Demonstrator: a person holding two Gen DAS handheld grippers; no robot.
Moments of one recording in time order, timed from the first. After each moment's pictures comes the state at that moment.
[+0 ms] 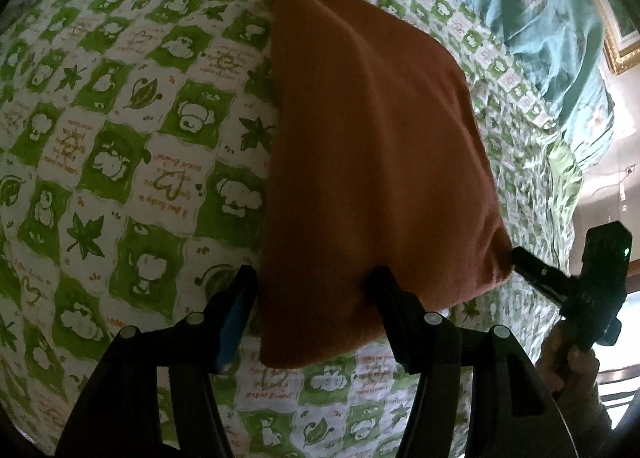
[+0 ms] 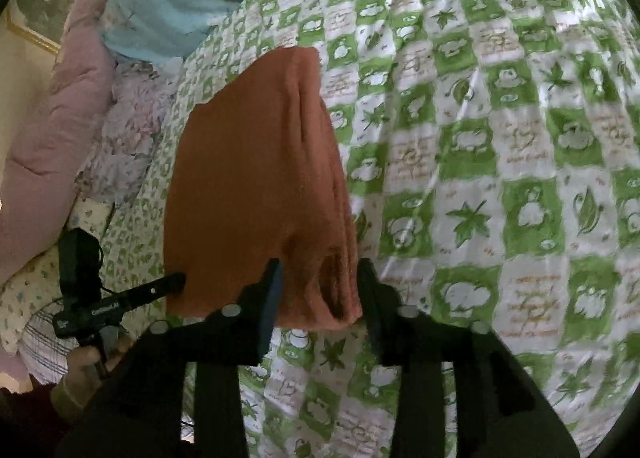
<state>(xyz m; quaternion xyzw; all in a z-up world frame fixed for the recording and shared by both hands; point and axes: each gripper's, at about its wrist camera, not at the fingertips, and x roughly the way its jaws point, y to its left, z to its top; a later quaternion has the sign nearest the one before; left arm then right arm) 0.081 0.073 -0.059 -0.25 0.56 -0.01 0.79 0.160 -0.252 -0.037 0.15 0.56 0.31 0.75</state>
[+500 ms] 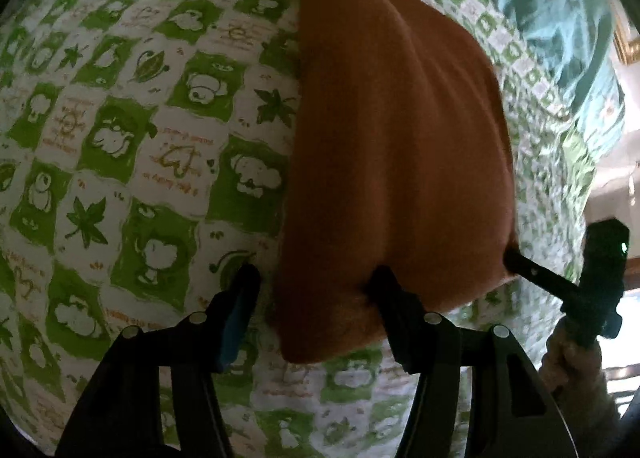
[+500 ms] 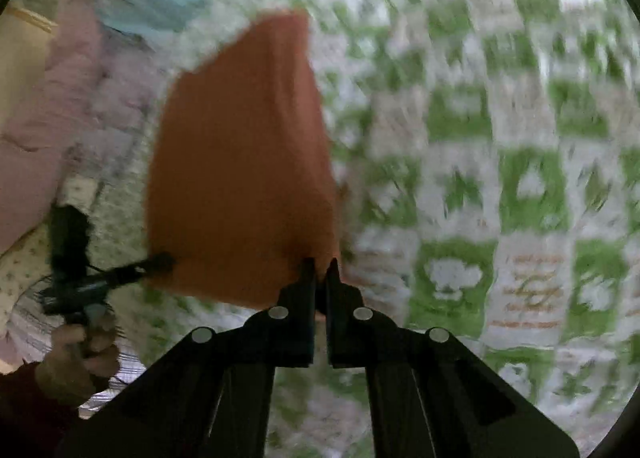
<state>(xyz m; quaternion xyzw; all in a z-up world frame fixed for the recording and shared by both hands) 0.077 0.071 -0.075 -0.23 0.58 0.00 0.78 0.161 -0.252 -0.067 0.12 0.60 0.30 0.73</state>
